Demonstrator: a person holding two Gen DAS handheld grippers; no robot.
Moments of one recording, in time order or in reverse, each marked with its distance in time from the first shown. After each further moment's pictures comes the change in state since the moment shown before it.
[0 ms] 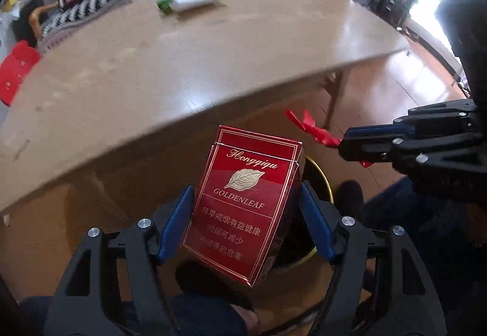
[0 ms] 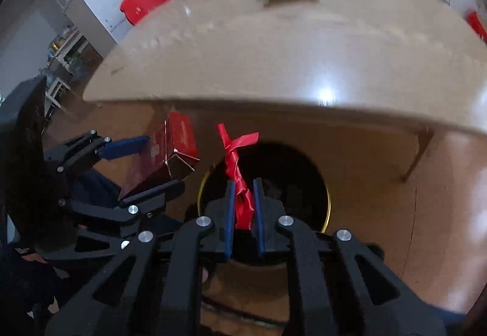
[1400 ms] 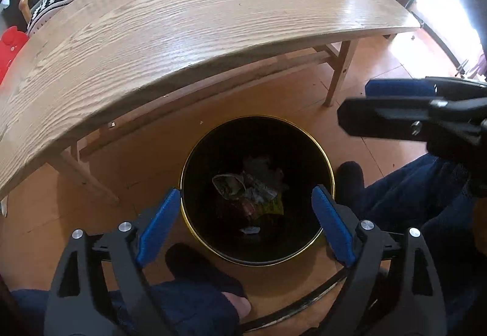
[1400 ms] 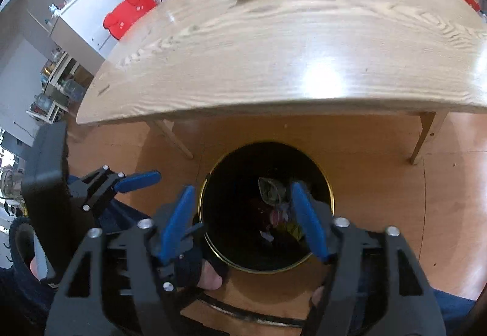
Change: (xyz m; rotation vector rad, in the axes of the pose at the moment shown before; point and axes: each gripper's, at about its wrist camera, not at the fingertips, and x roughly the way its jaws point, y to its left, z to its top) left arm 0.032 -0.003 0.001 -0.015 0.101 -0.006; right arm -0.001 -0.018 0.023 0.096 -0.039 0.032
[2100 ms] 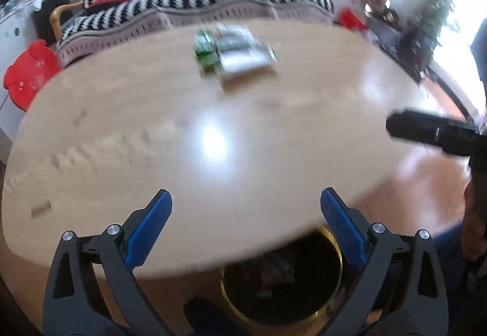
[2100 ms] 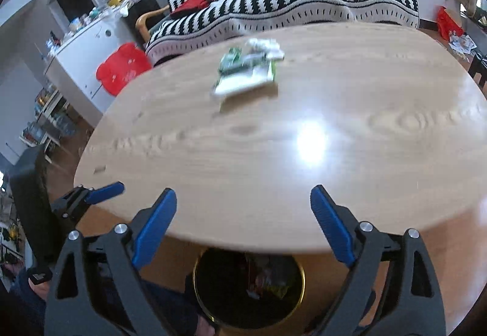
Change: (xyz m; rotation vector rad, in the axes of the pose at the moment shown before) left arm -0.060 0.066 0.115 -0.127 -0.241 0.055; right arm -0.043 -0.021 0.136 0.030 -0.219 -0.070
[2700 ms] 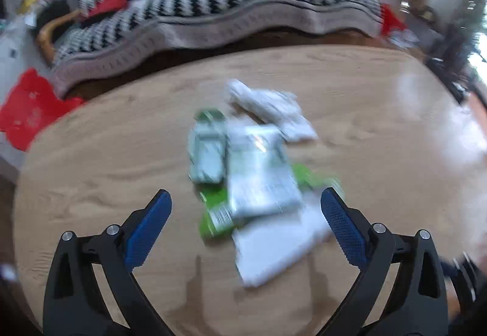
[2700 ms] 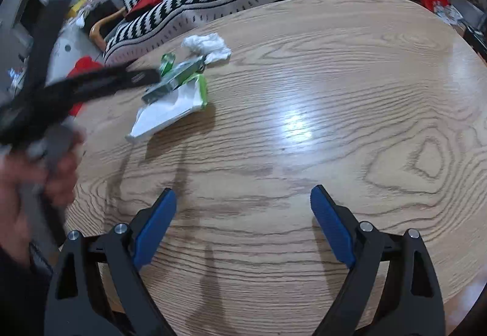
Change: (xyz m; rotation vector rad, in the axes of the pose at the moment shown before) left arm 0.159 0.007 0.199 -0.017 0.059 0.176; right arm 0.102 -0.062 0.047 0.091 0.097 -0.058
